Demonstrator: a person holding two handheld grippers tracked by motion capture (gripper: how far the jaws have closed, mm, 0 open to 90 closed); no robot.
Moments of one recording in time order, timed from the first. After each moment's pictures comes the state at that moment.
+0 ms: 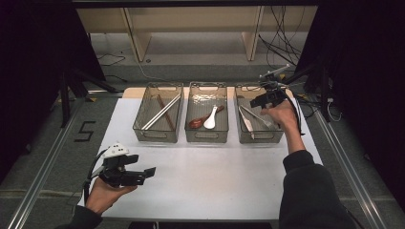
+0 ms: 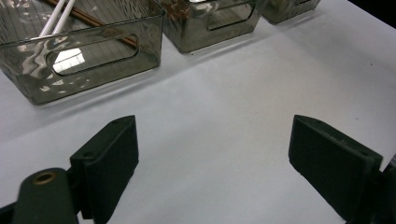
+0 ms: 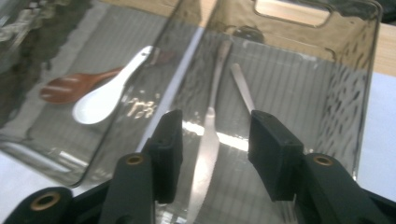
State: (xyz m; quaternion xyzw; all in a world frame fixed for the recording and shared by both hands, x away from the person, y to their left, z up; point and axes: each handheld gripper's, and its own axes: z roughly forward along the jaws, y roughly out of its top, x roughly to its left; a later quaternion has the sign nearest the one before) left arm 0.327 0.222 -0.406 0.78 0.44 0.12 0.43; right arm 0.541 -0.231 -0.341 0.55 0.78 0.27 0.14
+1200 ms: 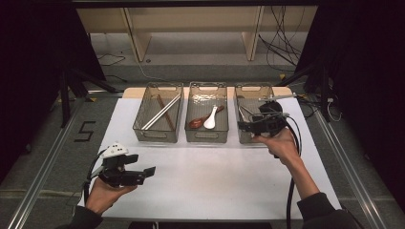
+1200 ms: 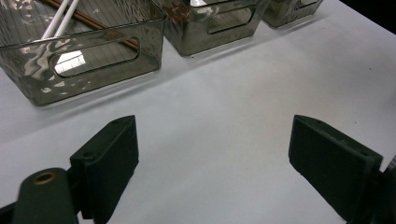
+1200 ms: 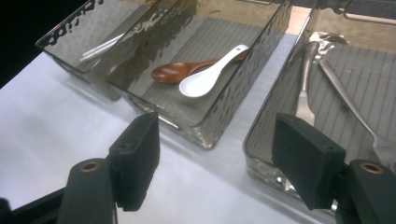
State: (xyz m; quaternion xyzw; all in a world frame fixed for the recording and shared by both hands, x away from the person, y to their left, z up) left arm 0.326 0.222 -0.405 0.78 0.44 0.12 0.43; right arm 0.443 -0.213 -0.351 0.48 0.78 0.39 0.12
